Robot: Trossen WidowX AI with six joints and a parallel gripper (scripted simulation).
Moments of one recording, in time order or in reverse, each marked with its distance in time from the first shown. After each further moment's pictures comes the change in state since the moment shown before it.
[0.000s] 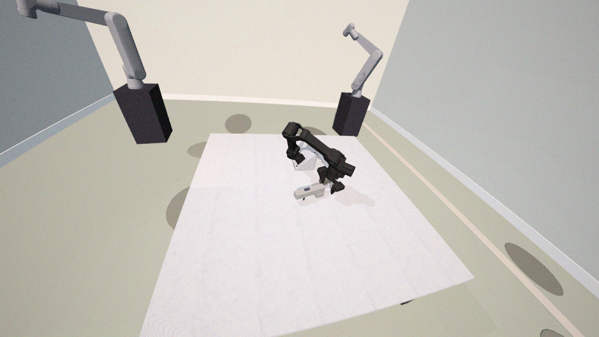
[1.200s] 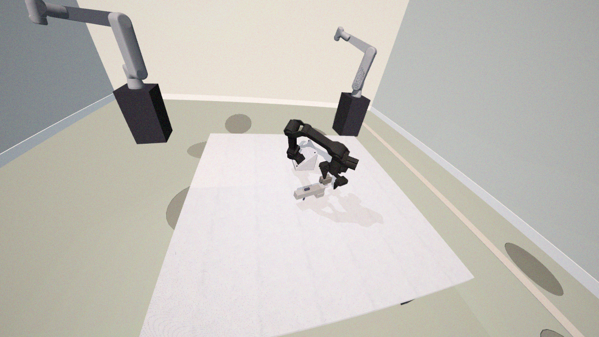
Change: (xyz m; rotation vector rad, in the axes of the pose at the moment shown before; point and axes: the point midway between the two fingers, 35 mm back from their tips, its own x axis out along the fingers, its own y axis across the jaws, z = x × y) arm -0.036 0.001 0.008 -0.037 0.009 0.001
